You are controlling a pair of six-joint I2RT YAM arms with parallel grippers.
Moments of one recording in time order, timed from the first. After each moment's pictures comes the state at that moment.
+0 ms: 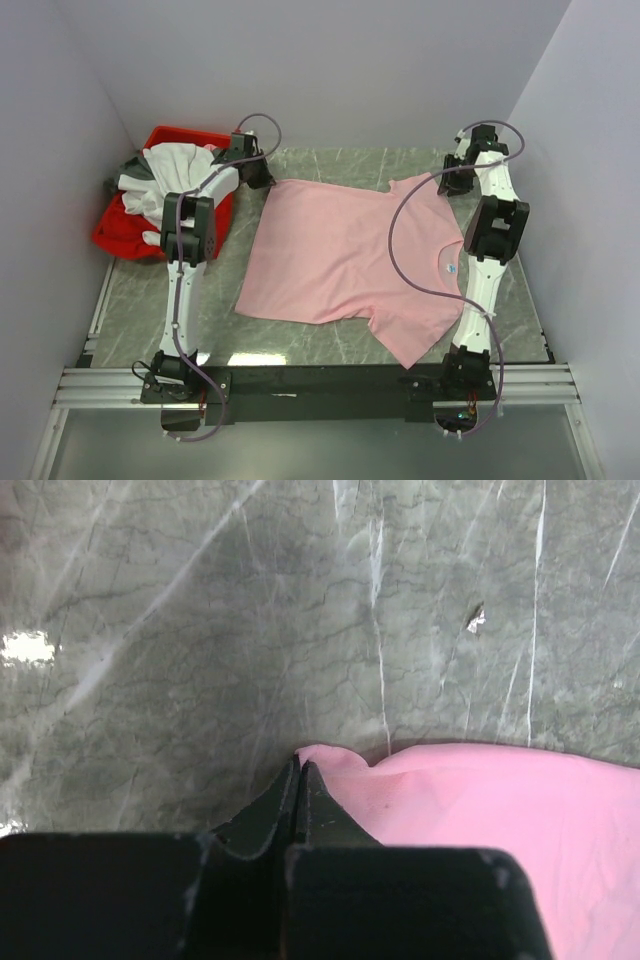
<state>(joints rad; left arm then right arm) -0.18 2.48 2.05 -0.32 0.21 -0.51 -0.21 2.55 2.35 -0.93 -0.27 -0.04</state>
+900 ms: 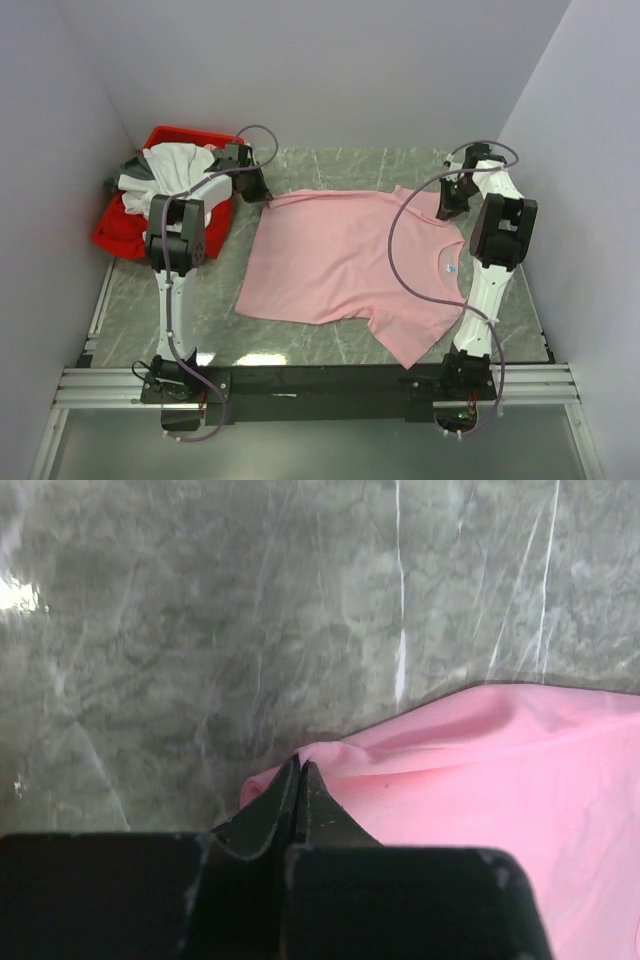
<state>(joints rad) -0.18 2.28 1.74 -0.29 0.25 -0.51 -0.20 2.38 2.01 -0.98 -0.30 -0.14</state>
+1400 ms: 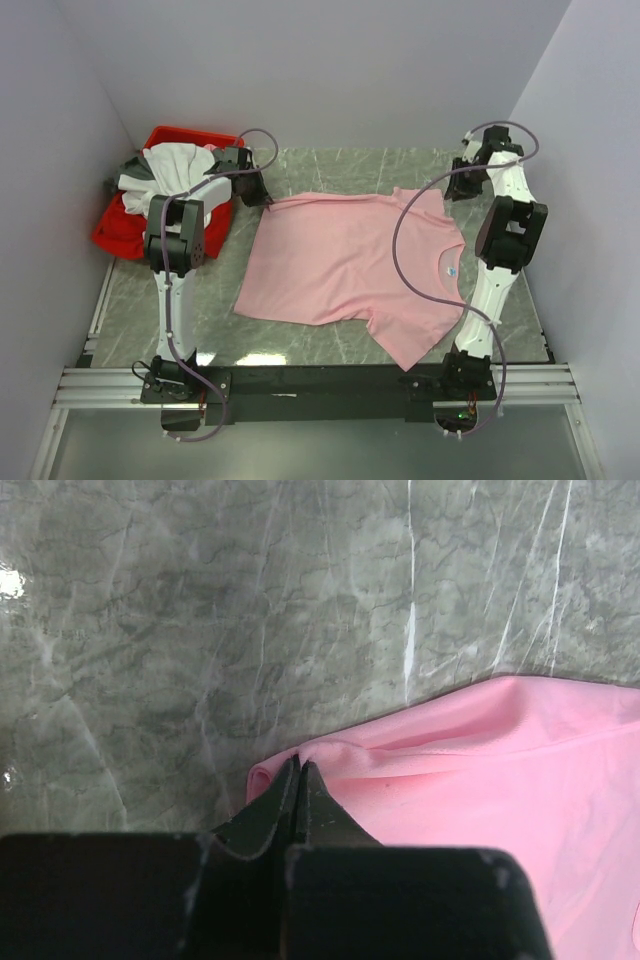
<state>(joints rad) -0.18 2.25 1.68 -0.29 0.27 -0.51 -0.24 2.31 2.05 -0.95 -0.32 -0.11</state>
